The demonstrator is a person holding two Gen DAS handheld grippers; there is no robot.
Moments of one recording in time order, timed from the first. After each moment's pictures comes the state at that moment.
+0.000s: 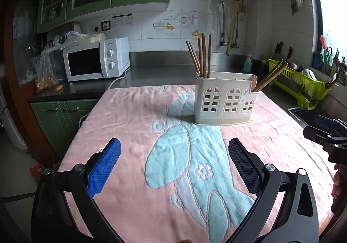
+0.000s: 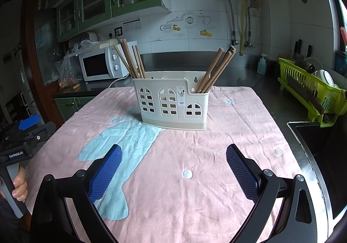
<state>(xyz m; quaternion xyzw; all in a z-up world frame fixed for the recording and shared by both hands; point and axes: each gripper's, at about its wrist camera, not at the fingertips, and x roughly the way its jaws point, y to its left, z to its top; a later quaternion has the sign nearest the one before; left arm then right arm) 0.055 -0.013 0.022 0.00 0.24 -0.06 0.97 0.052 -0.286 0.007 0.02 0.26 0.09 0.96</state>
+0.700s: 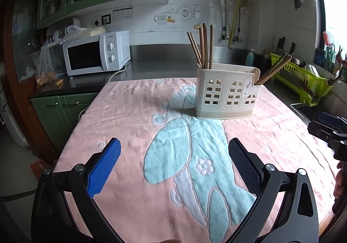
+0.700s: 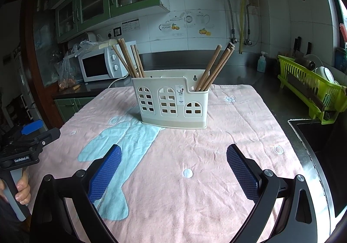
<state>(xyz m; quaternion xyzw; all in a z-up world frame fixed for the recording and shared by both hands) 0.062 -0.017 0.012 0.00 0.26 -0.05 0.96 0.055 -0.288 0.005 0.03 0.27 0.09 0.96</state>
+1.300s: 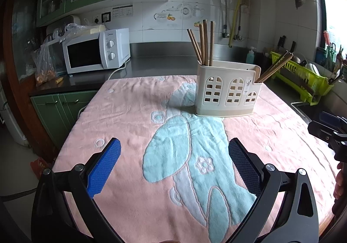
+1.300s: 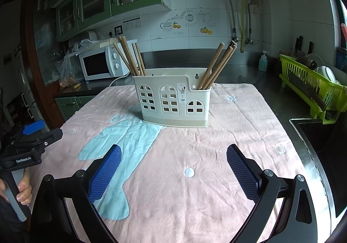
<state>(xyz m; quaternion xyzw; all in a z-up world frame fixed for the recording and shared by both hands) 0.064 -0.020 0.008 0.00 0.27 -0.05 0.96 0.056 -0.285 0.003 0.03 0.27 0.10 0.96</state>
